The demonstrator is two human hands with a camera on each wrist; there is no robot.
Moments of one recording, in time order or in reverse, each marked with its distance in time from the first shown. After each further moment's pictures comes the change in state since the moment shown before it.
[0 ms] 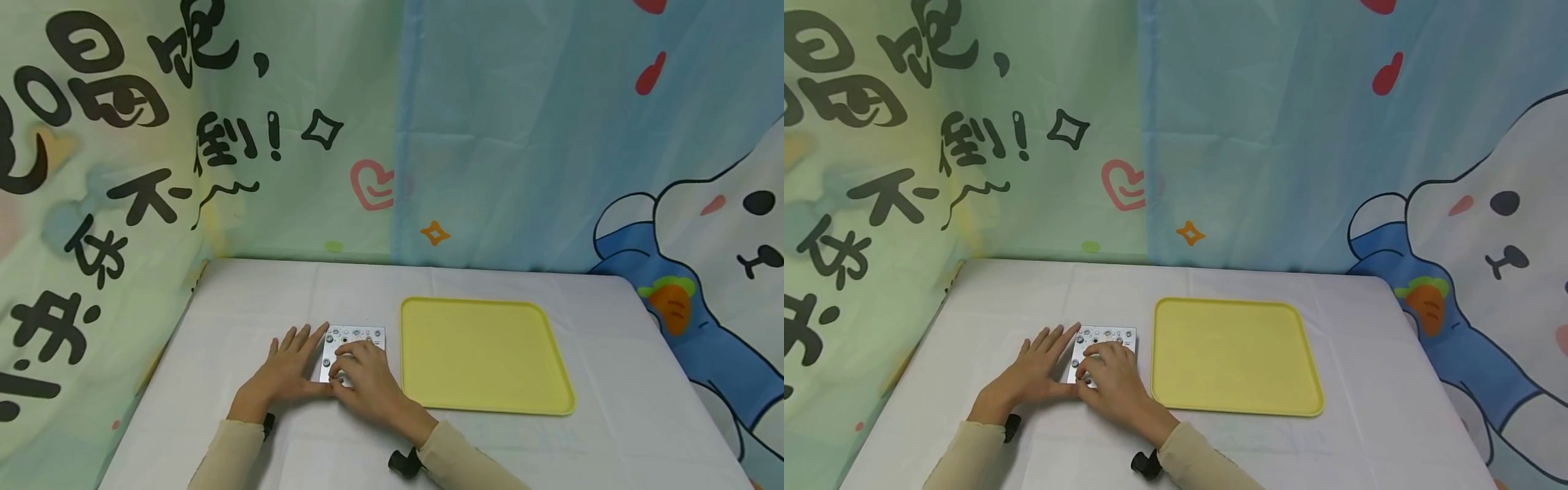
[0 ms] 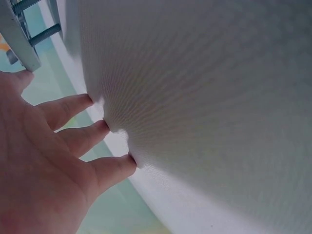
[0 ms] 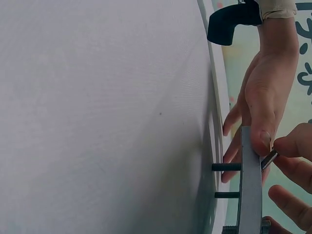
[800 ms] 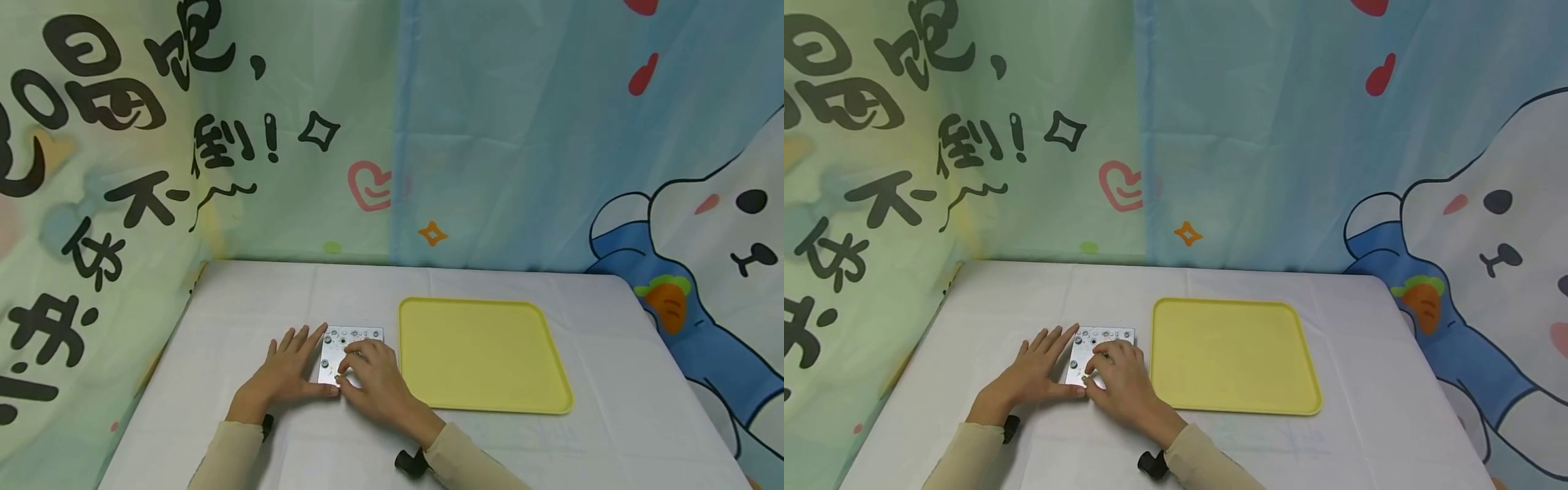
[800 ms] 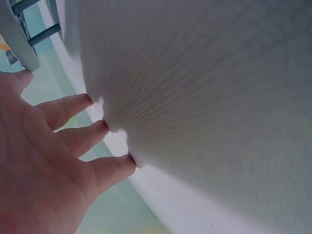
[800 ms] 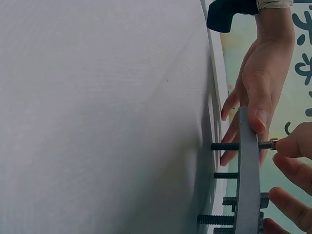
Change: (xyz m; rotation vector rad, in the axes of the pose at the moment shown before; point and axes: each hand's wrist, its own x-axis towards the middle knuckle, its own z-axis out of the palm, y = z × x) left_hand 0.002 0.001 0.002 -0.025 -0.032 -0.050; right_hand -0.007 0.001 -0.015 -0.011 -0.025 0.090
